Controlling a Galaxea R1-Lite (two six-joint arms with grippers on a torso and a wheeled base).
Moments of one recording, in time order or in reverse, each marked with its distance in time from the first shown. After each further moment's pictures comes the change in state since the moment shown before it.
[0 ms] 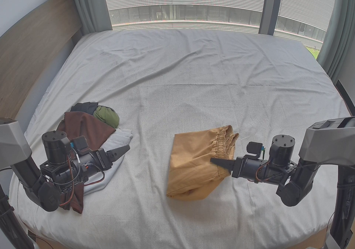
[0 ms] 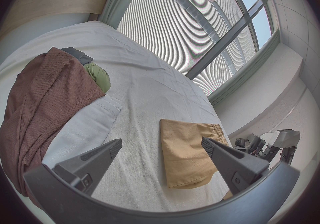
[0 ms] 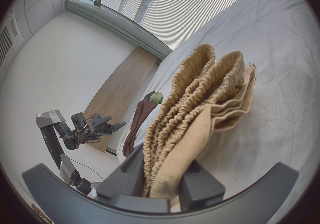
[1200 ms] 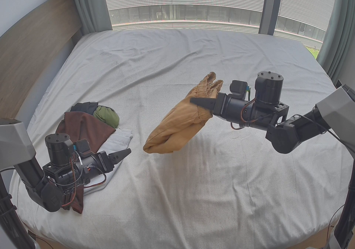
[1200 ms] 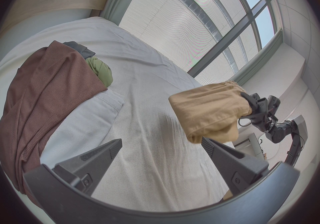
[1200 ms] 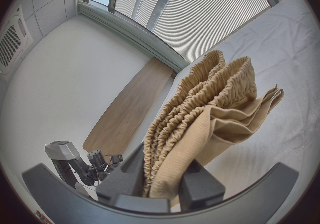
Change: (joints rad) left arm 0.001 0.036 -0.001 -0.002 -0.002 -0.003; right arm 0.056 -0.147 -0.643 0.649 -0.011 0.024
